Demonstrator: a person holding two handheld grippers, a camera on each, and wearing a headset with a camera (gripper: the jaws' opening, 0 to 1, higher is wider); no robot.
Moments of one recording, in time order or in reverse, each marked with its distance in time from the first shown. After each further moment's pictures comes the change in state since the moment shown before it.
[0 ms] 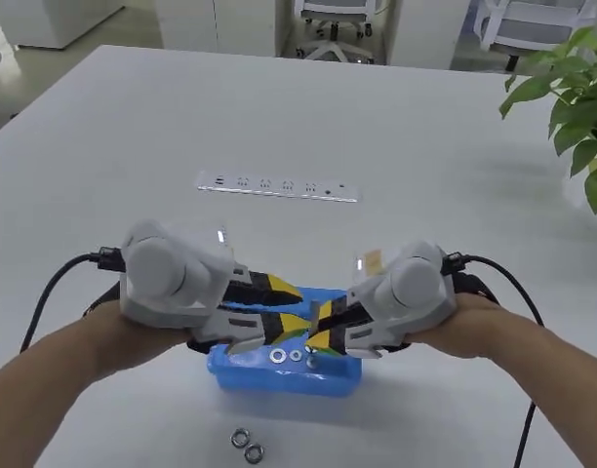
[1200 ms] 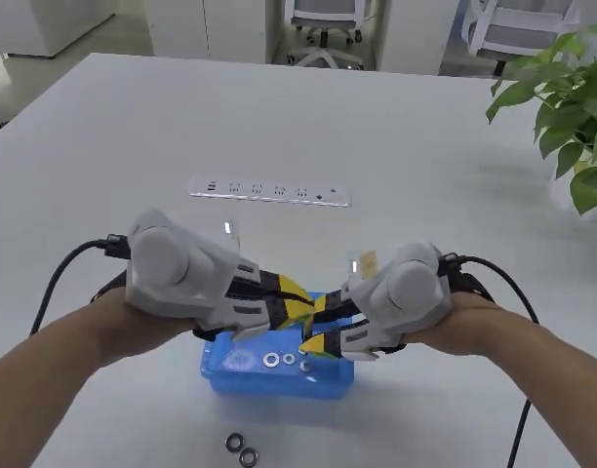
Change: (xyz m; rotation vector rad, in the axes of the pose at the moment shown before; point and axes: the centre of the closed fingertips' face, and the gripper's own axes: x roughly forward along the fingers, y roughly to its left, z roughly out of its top) left arm 0.001 -0.008 0.020 0.060 -0.018 -0.057; right arm -0.010 -0.002 0.008 -0.038 -0.010 -0.033
